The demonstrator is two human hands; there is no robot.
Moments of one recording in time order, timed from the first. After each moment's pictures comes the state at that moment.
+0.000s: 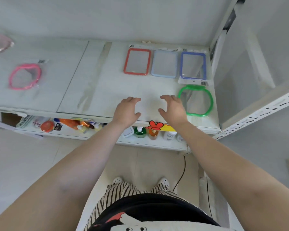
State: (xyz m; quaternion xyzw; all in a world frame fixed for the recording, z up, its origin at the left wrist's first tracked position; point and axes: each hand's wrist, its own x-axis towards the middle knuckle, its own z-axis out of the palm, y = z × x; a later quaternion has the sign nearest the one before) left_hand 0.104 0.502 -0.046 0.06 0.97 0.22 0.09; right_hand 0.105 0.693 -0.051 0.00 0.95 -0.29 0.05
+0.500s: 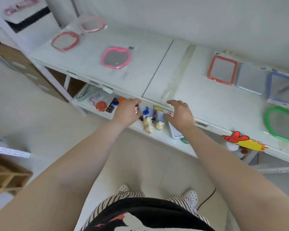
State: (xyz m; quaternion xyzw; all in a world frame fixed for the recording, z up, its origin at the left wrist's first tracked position) left_hand 0.195 0.182 -0.047 -0.07 0.97 0.23 0.05; right_hand 0.150 0.392 -0.052 -0.14 0.96 -0.24 0.09
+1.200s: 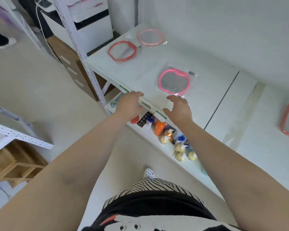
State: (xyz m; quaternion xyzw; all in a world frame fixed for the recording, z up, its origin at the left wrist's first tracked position) left_hand 0.144 -0.077 -0.032 -0.20 0.95 0.25 0.01; right_hand 0.050 0.102 -0.052 -0.24 0.94 -0.22 0.09
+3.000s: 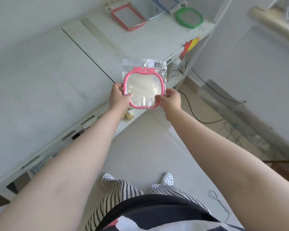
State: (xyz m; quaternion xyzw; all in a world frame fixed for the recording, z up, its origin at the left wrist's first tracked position) left_hand 0.100 0.078 -0.059 0.11 0.79 0.53 0.29; right_hand 0.230 0.190 -0.060 0.56 0.58 -0.56 -0.18
